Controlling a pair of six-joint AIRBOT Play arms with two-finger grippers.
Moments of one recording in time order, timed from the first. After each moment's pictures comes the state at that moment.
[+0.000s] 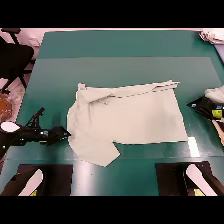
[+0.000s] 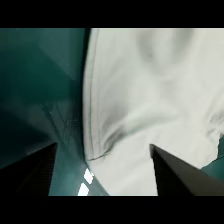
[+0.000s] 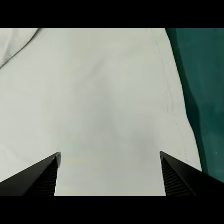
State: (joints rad) left arm 0.28 -0.83 0.34 0.85 -1.18 -1.25; right arm -0.66 -0.90 0.77 -0.89 1.30 1.18
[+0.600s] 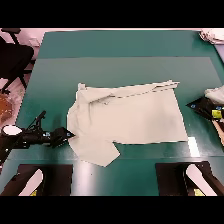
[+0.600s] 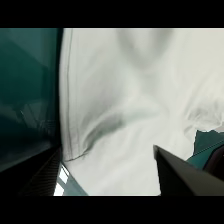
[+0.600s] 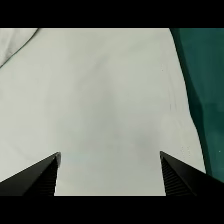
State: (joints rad) left arm 0.28 -0.83 0.28 0.80 -1.18 -1.25; right arm -0.66 -0.90 0.76 -0.89 1.31 1.18
